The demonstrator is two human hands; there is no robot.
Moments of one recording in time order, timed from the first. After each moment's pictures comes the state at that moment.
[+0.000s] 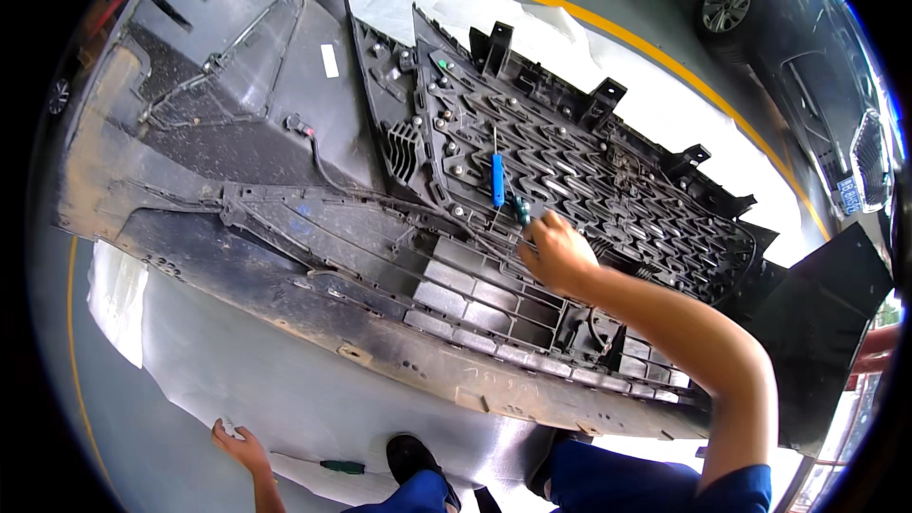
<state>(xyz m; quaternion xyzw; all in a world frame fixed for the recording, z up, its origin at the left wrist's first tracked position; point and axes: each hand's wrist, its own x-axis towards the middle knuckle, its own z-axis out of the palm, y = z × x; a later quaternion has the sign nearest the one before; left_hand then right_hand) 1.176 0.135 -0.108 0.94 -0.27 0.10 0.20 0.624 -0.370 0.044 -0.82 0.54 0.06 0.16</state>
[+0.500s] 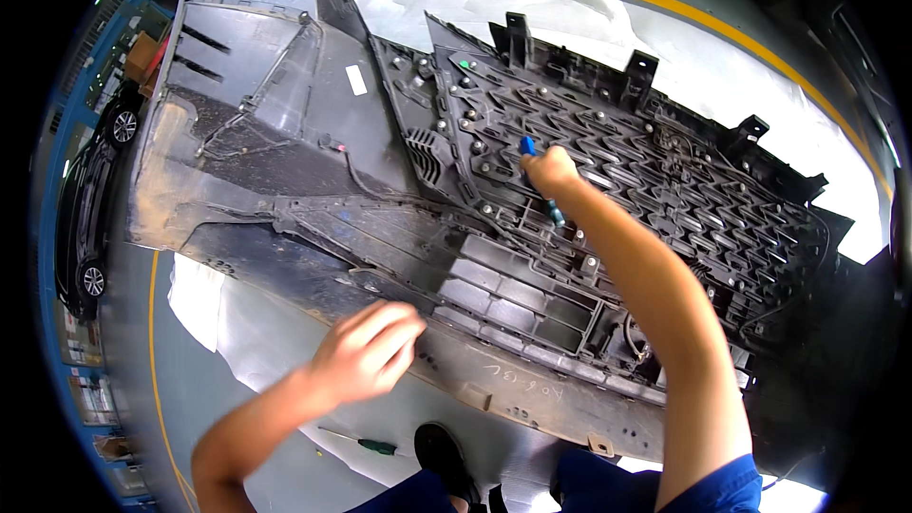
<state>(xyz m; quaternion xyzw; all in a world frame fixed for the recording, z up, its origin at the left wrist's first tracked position) 0.887 -0.229 0.143 0.43 -0.87 -0.12 0.23 0.643 -0.503 -0.010 -0.52 0.69 -0.15 0.49</state>
